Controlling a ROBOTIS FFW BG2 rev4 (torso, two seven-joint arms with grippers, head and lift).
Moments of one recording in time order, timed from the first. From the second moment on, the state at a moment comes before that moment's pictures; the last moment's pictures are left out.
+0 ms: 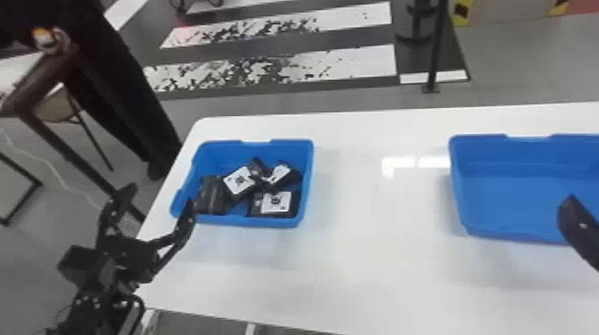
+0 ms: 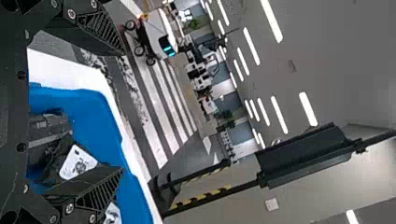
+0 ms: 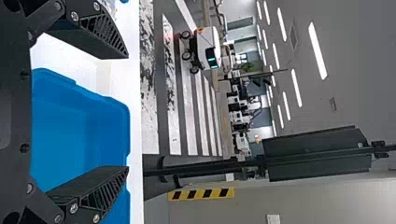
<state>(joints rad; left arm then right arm) 0.53 0.00 0.55 -1.87 -0.07 -0.35 -0.44 0.76 -0.04 -0.19 -2.36 -0.26 0.22 0.35</state>
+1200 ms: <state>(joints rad) 0.78 0.00 0.21 -1.95 0.29 -0.54 -0.25 0.76 -0.02 -0.19 -2.36 -0.25 0.22 0.35</state>
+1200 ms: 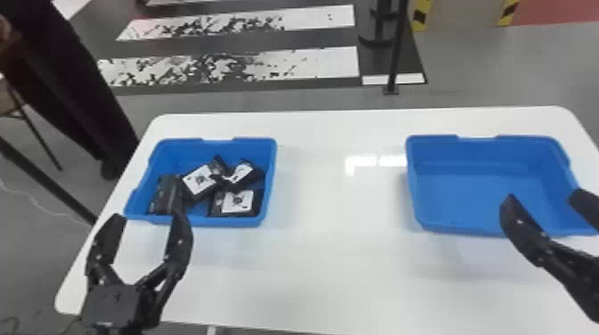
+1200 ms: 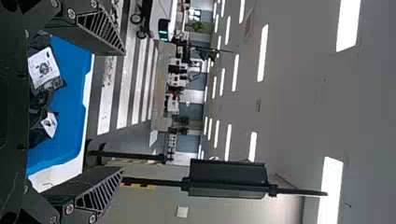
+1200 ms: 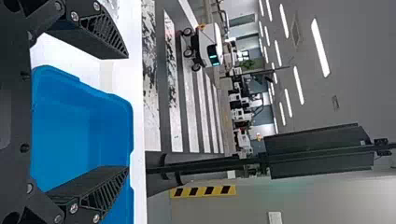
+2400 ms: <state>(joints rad) 0.79 0.00 0.21 -1.95 0.32 -0.54 -0.24 0.76 -0.02 -0.19 -2.37 -0.24 0.22 0.35</state>
